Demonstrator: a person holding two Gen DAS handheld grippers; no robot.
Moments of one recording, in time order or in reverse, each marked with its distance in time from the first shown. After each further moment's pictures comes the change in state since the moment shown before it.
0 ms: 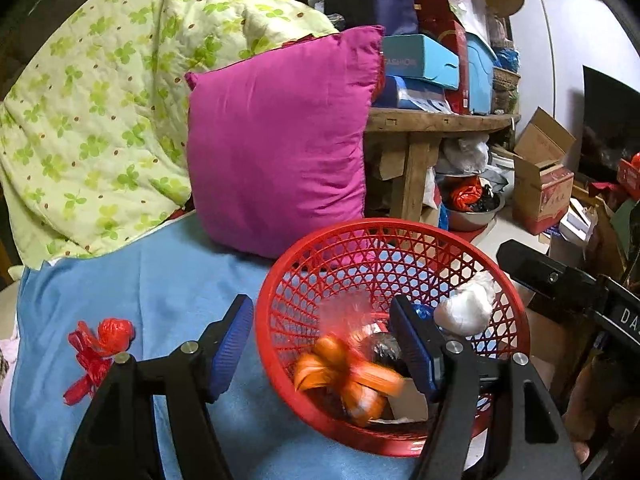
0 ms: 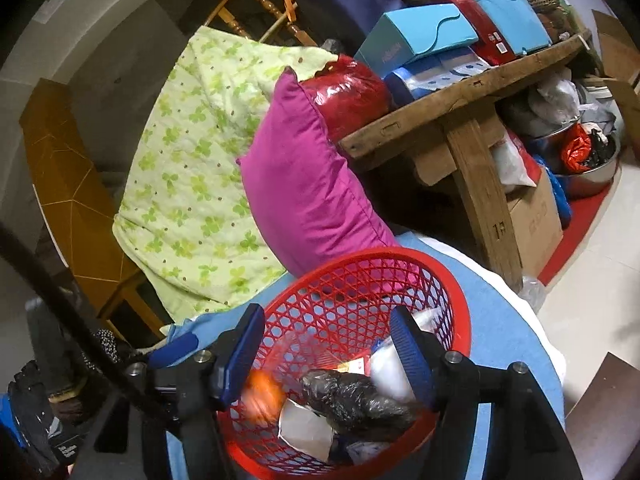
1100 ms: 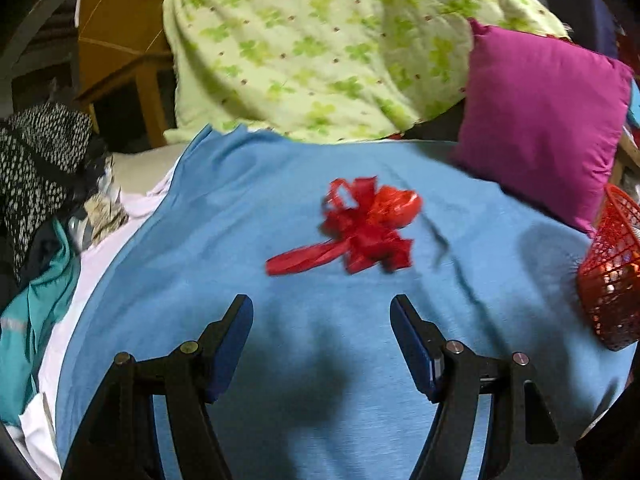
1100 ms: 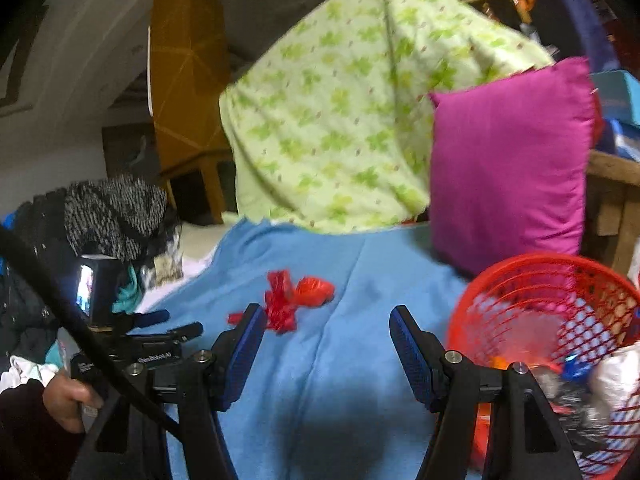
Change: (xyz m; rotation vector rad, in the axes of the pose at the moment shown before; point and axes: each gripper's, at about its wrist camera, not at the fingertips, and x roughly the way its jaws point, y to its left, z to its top) left arm -0.066 0.252 -0.155 -0.354 0.135 0.485; right arm 0.079 0.196 -0.106 -0.527 0.204 0.224
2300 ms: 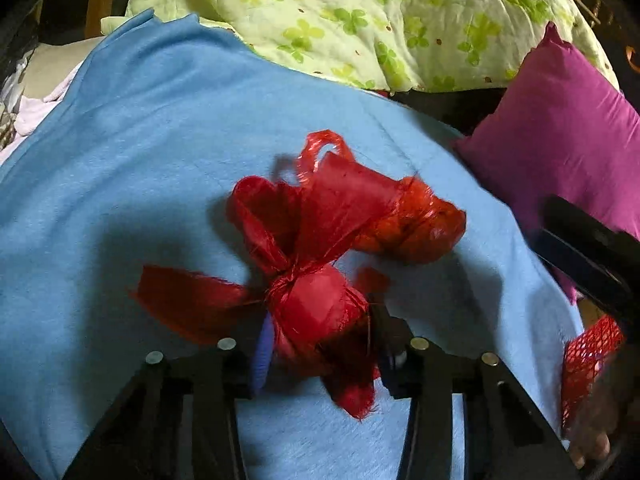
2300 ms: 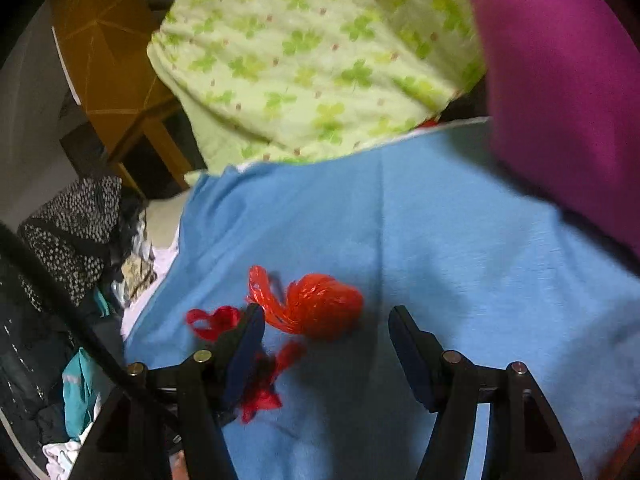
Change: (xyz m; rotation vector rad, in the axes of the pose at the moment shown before) left arm 0.180 0.019 0.049 -0.204 0.255 -0.323; right arm 0.271 -0.014 0.040 0.242 0.314 0.045
